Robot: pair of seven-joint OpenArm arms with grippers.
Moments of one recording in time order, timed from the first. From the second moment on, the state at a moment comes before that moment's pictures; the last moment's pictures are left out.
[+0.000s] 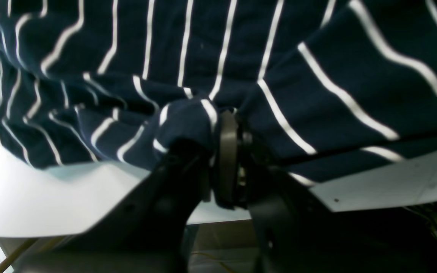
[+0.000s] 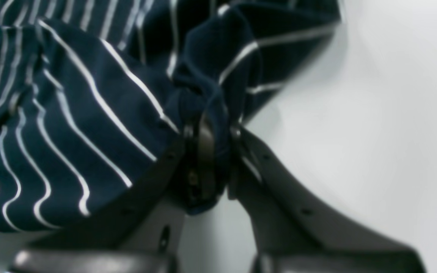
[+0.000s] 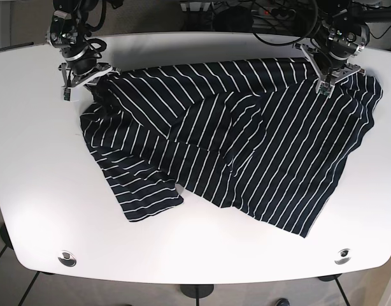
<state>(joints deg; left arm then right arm) 23.2 -0.8 -33.0 113.4 4.0 -40.5 52.1 -25.1 4.1 23.0 101.7 25.7 18.5 -33.9</state>
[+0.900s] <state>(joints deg) 6.5 -0.8 -34.2 113.4 5.1 -40.4 53.1 -10.3 6.0 29.3 90.9 24.6 18.1 -40.5</state>
